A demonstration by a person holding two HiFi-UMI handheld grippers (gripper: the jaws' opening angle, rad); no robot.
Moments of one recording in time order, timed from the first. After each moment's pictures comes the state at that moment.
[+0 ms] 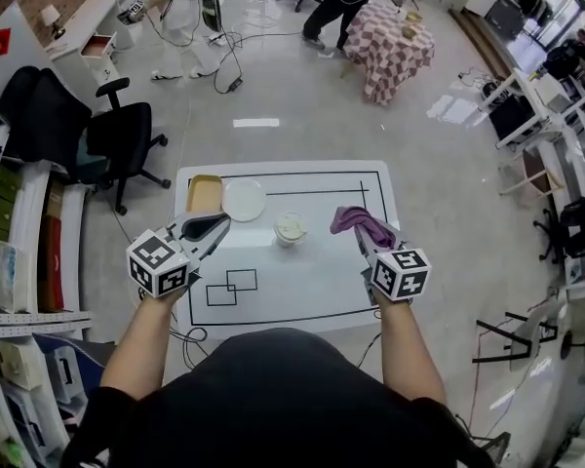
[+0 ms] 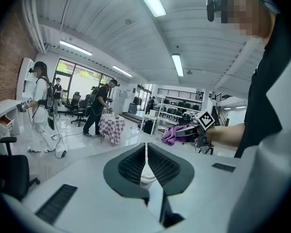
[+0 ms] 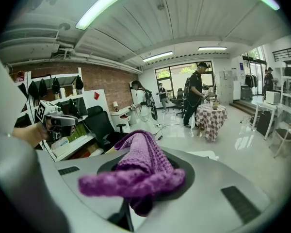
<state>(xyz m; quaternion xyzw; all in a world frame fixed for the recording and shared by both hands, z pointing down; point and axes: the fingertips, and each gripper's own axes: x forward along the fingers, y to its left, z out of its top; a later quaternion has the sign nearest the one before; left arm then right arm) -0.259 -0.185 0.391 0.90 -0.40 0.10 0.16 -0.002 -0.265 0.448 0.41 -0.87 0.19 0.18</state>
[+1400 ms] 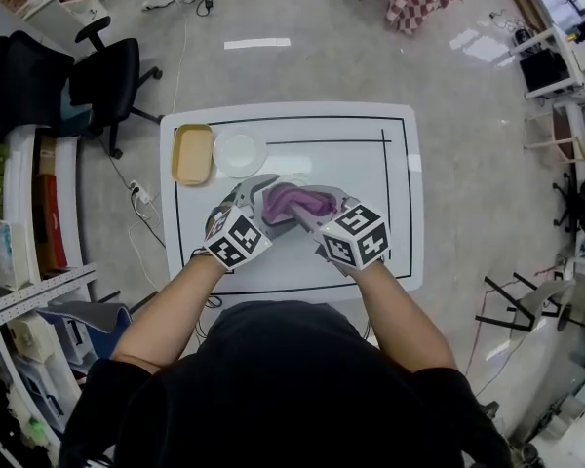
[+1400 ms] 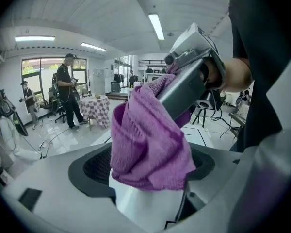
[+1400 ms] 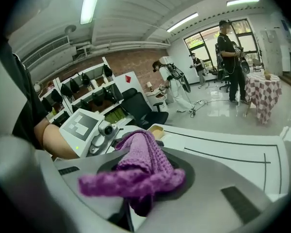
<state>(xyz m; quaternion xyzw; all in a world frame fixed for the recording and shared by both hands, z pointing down) -0.139 -0.269 0.611 0.90 -0.30 0.29 0.11 -0.156 -0.277 0.561 0.14 -0.92 0.27 0.25</state>
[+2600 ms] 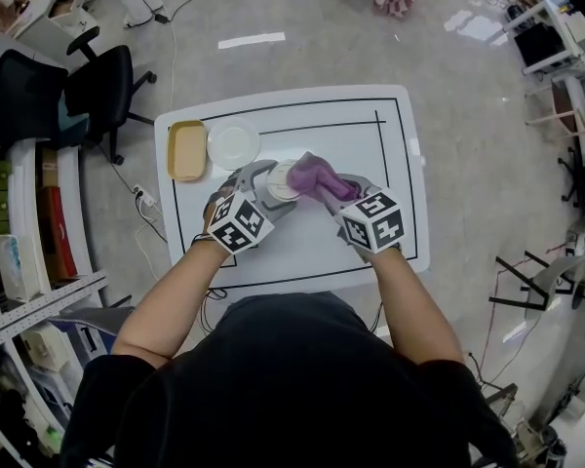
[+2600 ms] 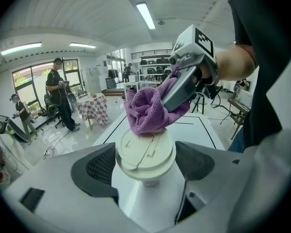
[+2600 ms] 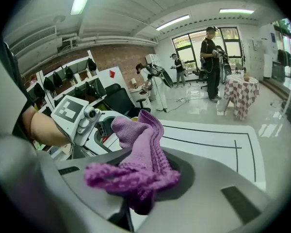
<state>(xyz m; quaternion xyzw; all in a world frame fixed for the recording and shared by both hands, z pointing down) -0.128 -0.273 0.631 0.89 -0.28 0.35 0.07 -0.076 -0.291 0.601 0.24 -0.89 0.27 0.29</state>
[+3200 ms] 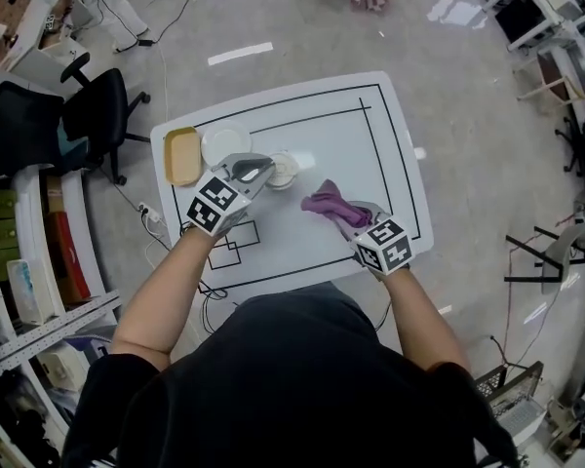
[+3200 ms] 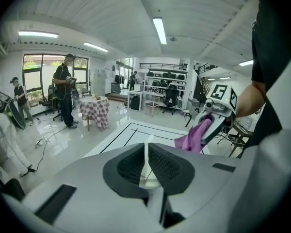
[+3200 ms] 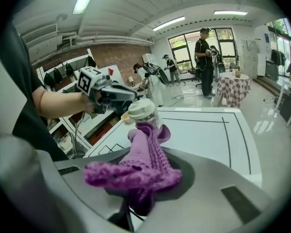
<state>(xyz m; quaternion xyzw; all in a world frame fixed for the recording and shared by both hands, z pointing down) -0.134 -0.277 0.582 0.91 -0.29 0.27 0.13 -0.005 -0.195 0.628 0.26 -0.88 0.27 0.30</state>
